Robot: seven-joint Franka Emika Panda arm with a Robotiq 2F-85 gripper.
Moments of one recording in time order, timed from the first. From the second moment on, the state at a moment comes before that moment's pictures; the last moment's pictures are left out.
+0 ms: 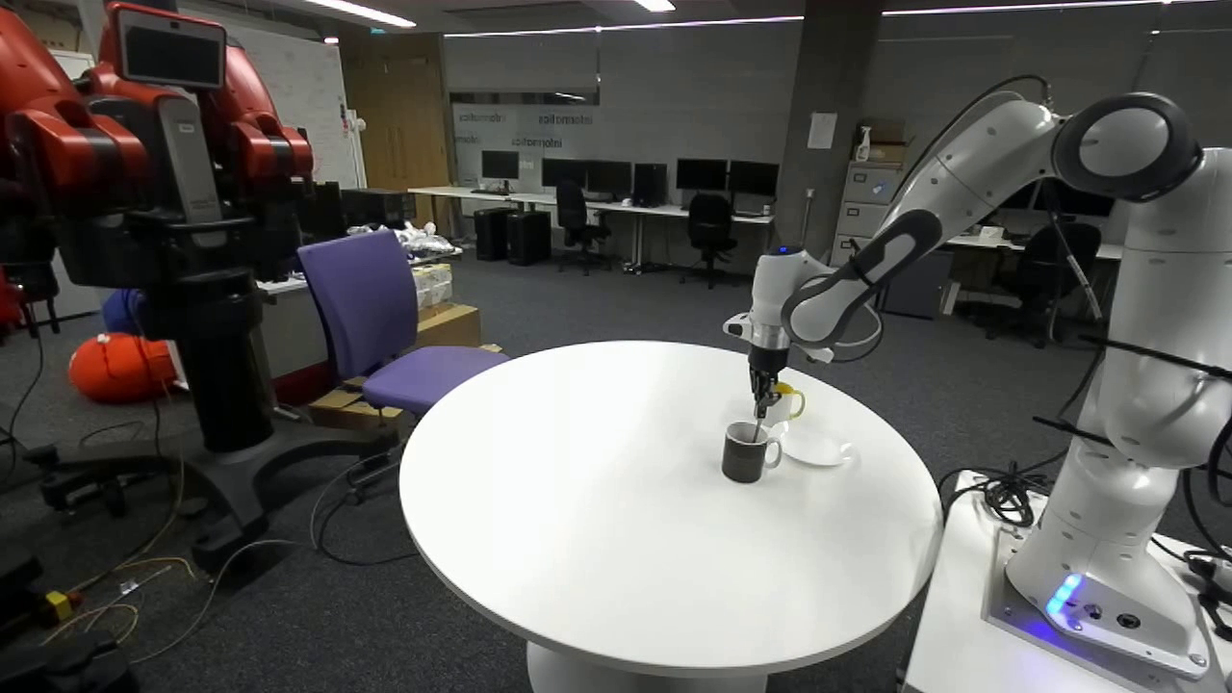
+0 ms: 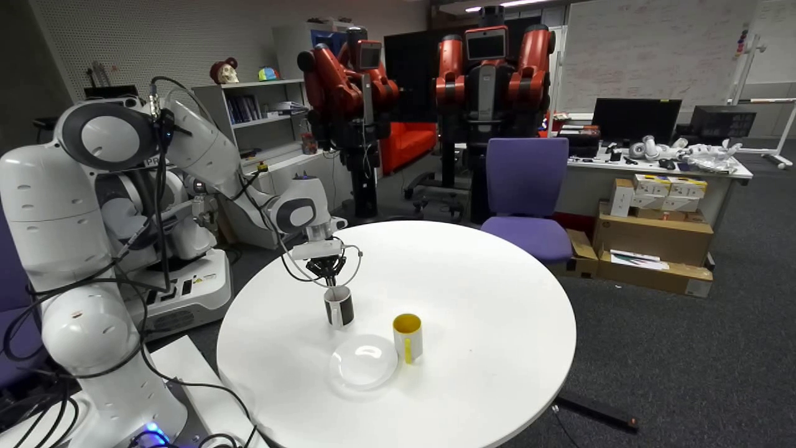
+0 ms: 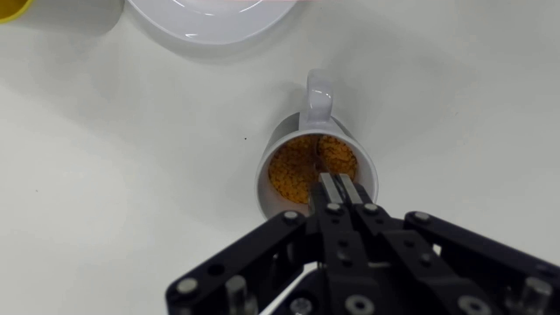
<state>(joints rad) -0.03 0.15 0.02 -2.35 -0.16 2.53 -0.66</state>
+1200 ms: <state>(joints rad) -0.02 0.19 0.05 -2.28 -0.15 2.48 -0.66</state>
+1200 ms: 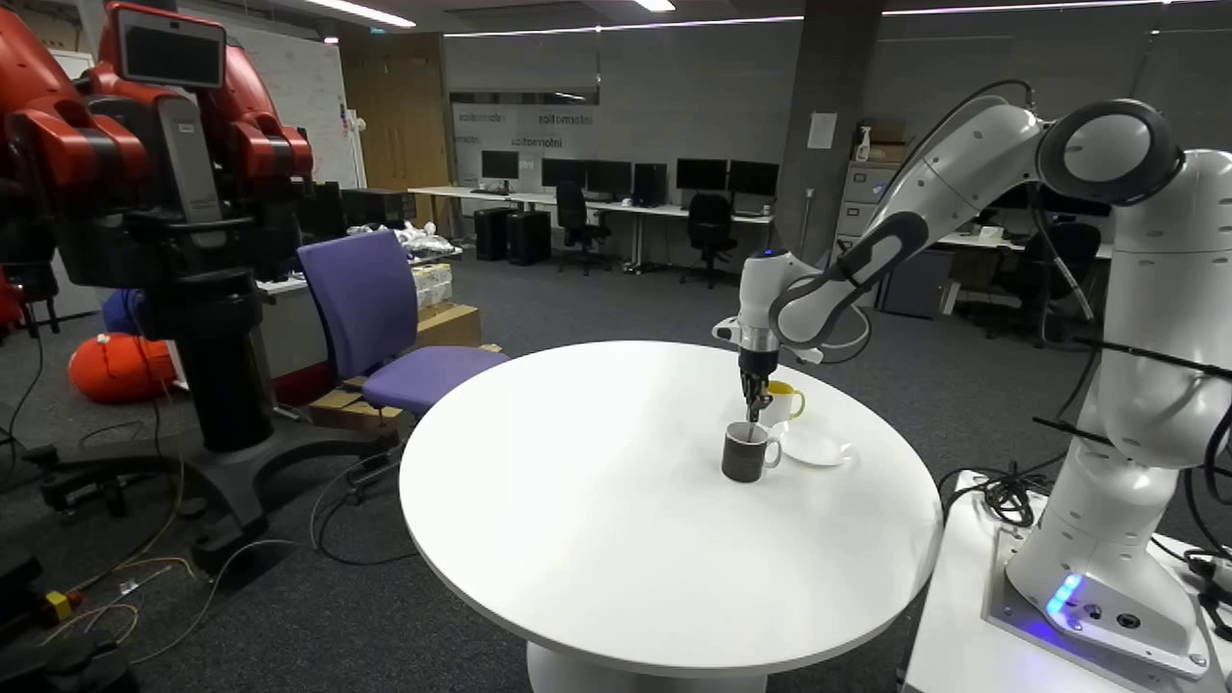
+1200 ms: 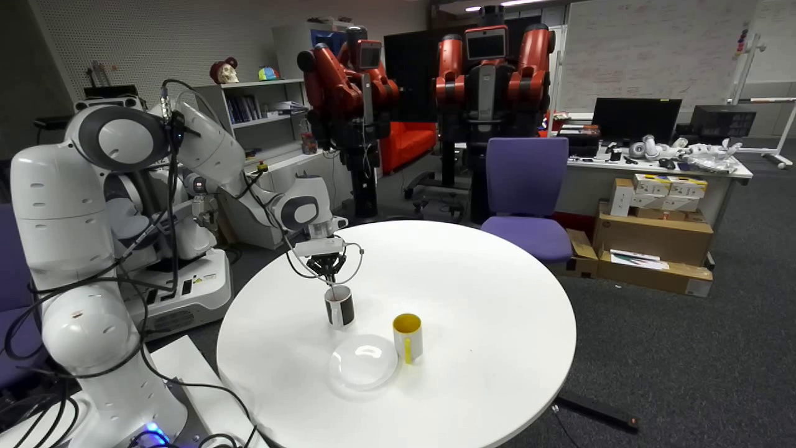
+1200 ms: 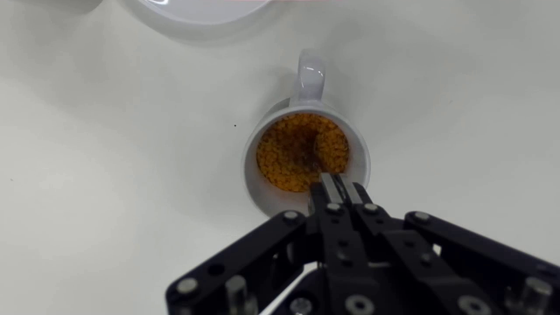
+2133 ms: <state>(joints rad) -0.03 0.20 0.02 -2.28 -0.18 2.48 -0.66</state>
